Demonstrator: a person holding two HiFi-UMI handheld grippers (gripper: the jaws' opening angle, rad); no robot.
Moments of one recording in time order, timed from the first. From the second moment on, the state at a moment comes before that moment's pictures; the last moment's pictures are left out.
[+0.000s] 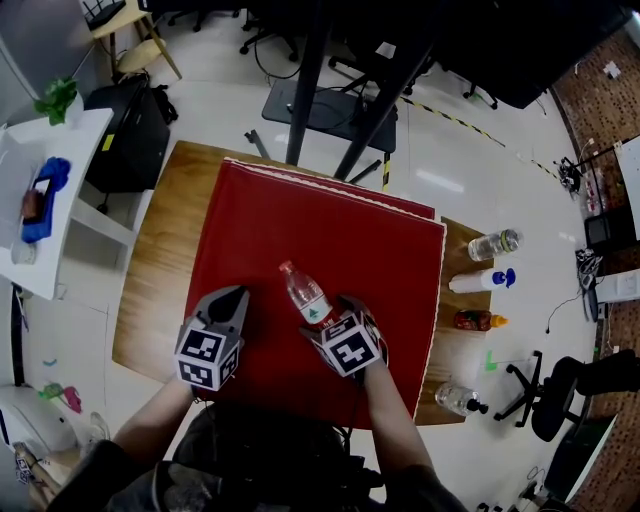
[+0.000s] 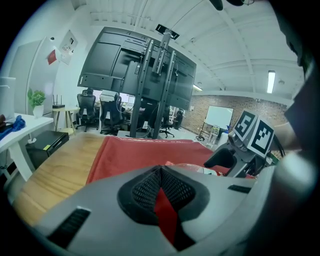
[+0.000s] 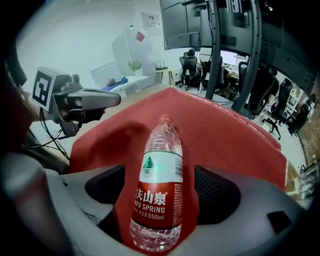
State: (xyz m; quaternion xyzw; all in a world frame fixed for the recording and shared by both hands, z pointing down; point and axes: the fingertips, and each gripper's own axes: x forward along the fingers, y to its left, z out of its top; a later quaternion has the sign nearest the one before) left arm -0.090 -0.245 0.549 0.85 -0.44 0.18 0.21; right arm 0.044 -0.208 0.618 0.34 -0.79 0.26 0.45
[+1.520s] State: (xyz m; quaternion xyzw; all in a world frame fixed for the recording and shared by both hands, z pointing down) left arm -0.069 -0.262 0.572 0.87 -0.41 0.17 0.24; right arm 0.038 -0.232 0.667 0.30 -0.74 0.28 0.53
